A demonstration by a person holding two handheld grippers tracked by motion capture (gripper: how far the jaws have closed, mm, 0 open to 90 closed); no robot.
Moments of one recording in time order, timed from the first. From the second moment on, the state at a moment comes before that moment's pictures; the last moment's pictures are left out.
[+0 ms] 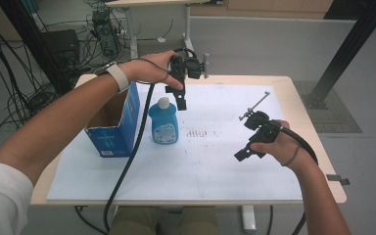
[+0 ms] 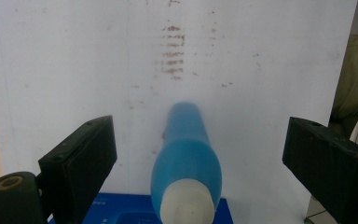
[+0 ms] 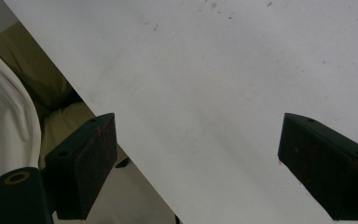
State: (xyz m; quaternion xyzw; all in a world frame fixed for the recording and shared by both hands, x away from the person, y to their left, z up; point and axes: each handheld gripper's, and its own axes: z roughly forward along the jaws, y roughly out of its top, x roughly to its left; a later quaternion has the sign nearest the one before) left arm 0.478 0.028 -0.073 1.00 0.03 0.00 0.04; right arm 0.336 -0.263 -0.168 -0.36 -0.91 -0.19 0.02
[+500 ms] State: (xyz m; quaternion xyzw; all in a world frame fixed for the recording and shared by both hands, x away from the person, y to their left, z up) left arm 0.478 0.028 -0.070 1.00 0.03 0.00 0.04; right arm 0.331 -0.268 -0.168 -0.36 -0.91 -0.19 0.01
